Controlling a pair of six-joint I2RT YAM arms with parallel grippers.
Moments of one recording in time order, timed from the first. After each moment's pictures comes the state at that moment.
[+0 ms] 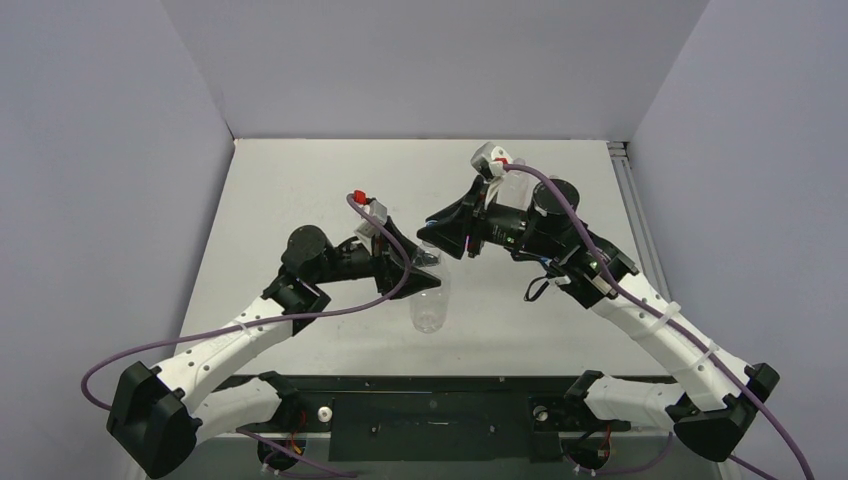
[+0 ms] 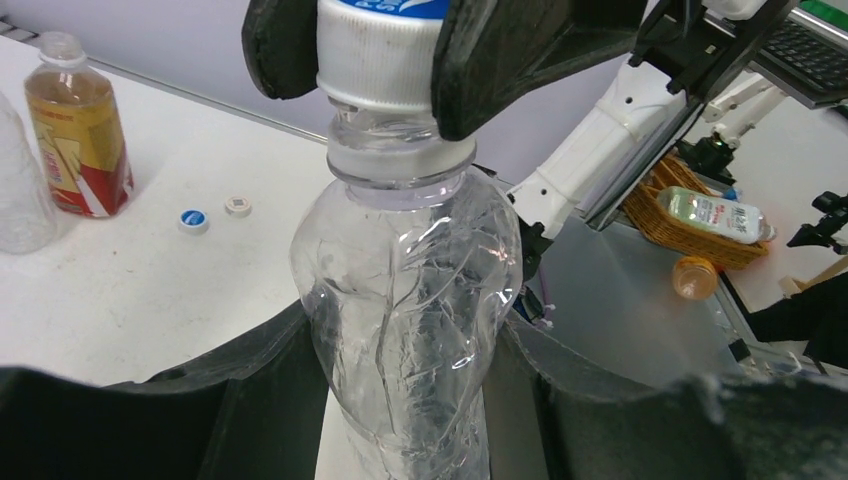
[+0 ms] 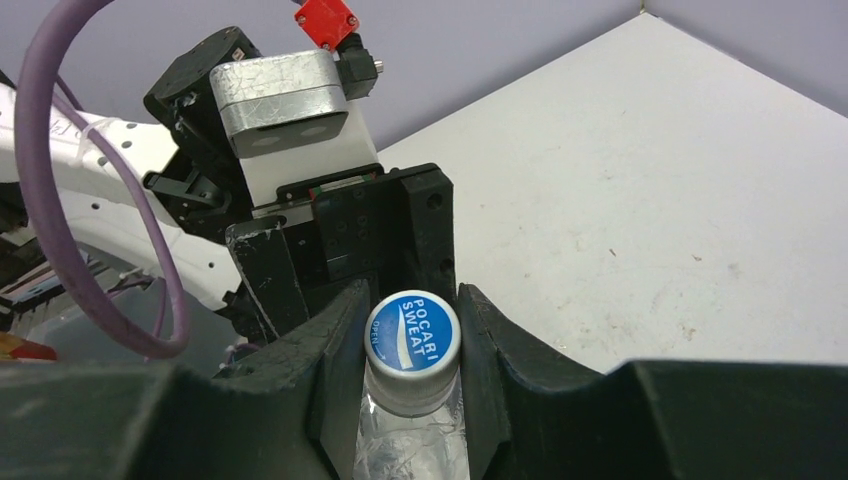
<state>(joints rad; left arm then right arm) -0.66 1.06 0.72 0.53 0.82 -0.51 0.76 1.12 1.25 -0.21 -0.48 0.27</state>
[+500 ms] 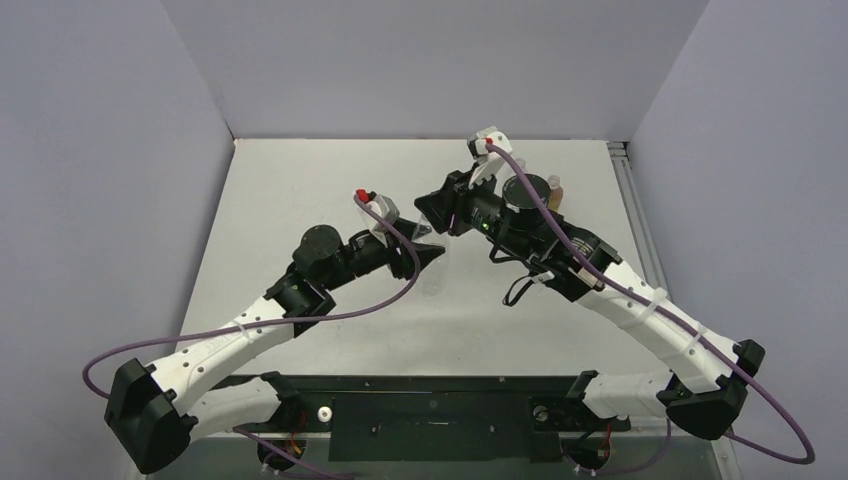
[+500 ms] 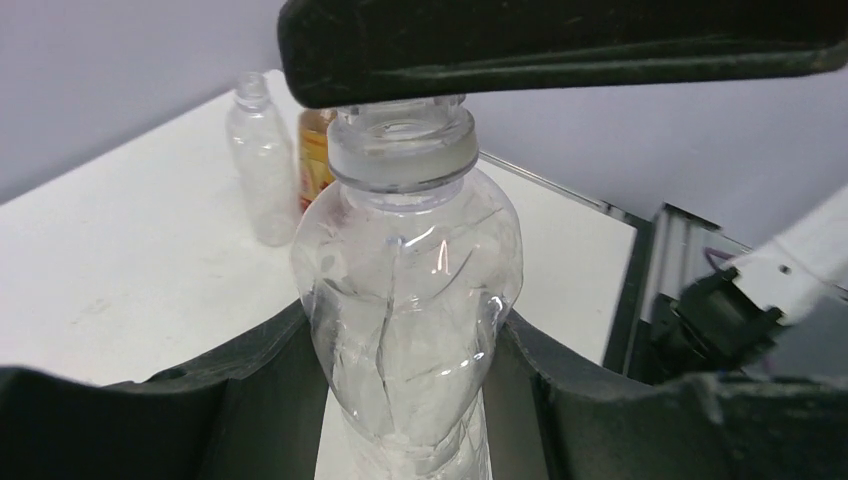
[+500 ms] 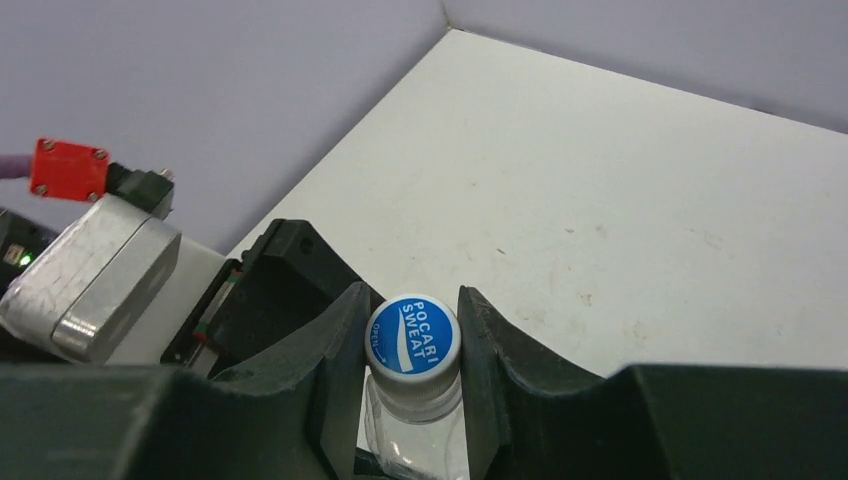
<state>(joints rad) -0.74 1.06 0.78 0.37 0.38 -0.24 0.88 1.21 1.37 -0.29 0.02 0.33</state>
